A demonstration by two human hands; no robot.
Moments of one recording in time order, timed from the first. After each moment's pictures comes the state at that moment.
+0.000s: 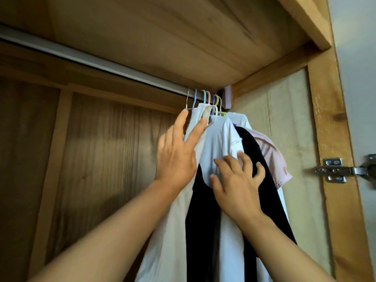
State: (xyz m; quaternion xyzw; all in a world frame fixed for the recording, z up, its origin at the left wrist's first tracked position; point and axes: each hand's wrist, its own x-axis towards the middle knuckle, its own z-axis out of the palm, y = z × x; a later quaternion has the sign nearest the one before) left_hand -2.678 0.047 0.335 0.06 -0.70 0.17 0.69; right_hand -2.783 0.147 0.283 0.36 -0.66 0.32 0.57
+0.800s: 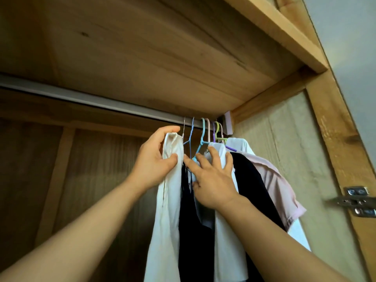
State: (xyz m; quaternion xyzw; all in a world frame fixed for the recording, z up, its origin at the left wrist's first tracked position) left_hand -2.644 0.011 0.407 -0.13 -0.75 -0.10 0.64; right_hand -2.770 0.108 0.375 0.49 -0.70 0.19 0.49
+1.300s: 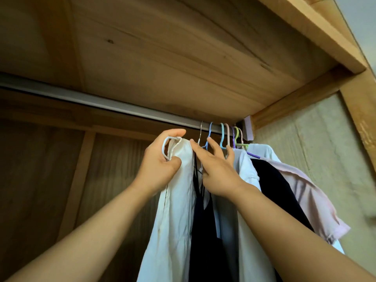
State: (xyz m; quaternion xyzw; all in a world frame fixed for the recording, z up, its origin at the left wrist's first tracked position) left_hand -2.621 -0.002 0.411 -0.12 -0.72 -0.15 0.67; right_hand -2.752 0.088 0.414 0.58 -0.66 0.25 0.41
